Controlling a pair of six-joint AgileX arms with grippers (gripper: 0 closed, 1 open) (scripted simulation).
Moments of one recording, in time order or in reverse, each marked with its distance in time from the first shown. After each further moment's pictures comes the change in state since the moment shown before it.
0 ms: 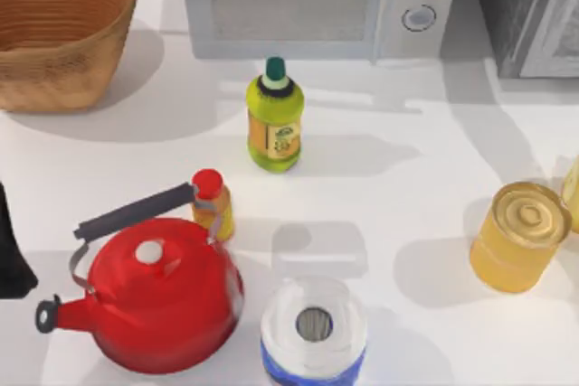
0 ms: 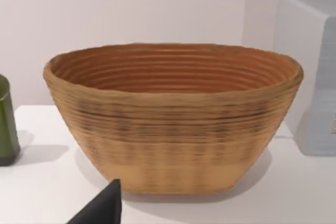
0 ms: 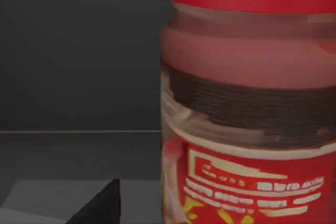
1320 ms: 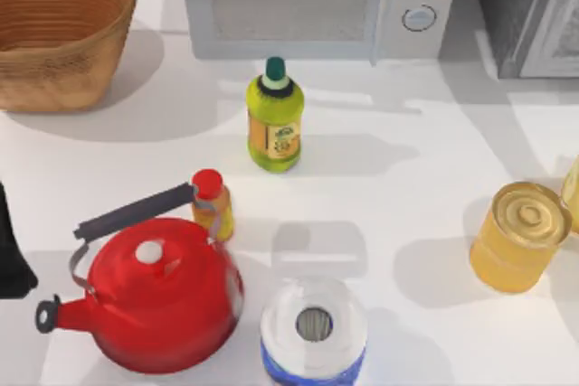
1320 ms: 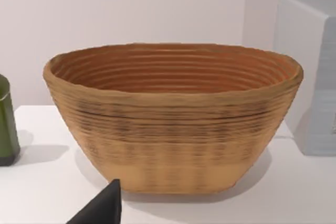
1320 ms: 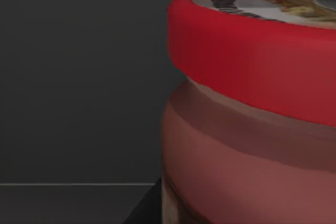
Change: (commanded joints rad) left arm 0.000 0.000 0.000 0.000 0.000 0.000; right arm -0.070 0.214 0.217 -0.001 -0.067 -0.001
